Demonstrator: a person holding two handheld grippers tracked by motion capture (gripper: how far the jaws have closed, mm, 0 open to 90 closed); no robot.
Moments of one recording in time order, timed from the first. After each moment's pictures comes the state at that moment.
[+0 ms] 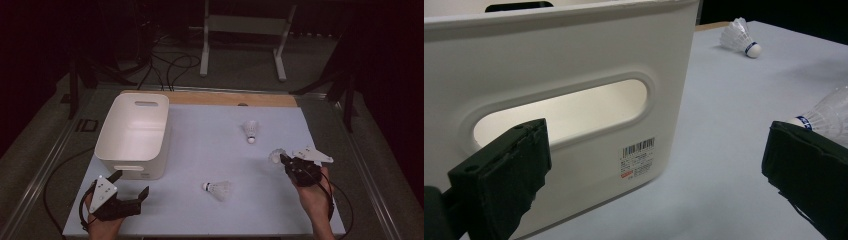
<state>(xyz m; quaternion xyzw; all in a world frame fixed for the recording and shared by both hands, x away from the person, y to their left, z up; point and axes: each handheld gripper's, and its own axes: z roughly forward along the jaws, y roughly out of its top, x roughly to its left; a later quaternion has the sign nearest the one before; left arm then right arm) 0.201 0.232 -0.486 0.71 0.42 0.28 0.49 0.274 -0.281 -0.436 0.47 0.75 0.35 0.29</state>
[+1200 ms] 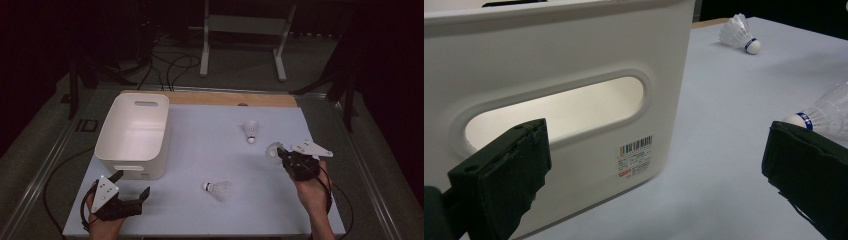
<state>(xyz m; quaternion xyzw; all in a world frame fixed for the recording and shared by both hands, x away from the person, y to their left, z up) 0.201 0.230 -0.487 0.72 0.42 0.28 0.48 0.282 -0.271 -0.418 0.46 0.75 0.37 0.29</state>
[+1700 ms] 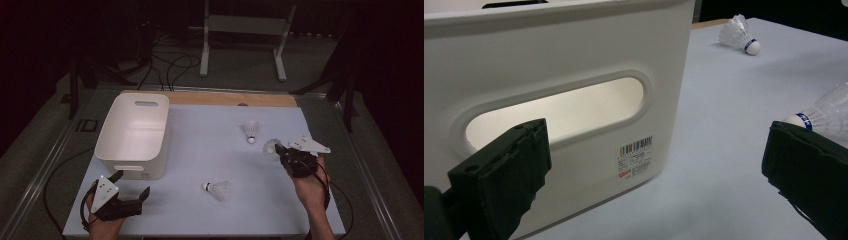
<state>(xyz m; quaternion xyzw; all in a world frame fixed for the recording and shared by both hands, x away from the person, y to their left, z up) 0.201 0.230 -0.487 0.72 0.42 0.28 0.48 0.287 -0.264 -0.411 0.45 0.75 0.38 0.30</state>
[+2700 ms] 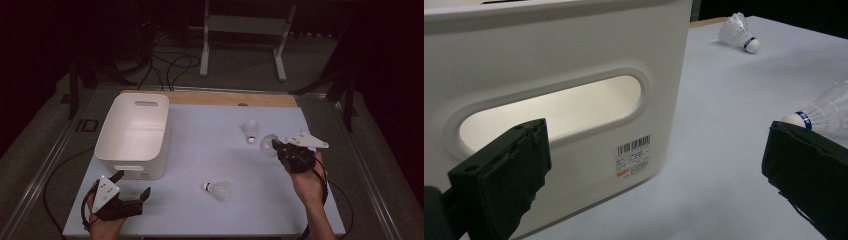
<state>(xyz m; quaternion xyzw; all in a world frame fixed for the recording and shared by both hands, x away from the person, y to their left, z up) 0.202 0.229 -0.488 0.72 0.42 0.28 0.48 0.294 -0.255 -0.399 0.44 0.76 0.39 0.30</state>
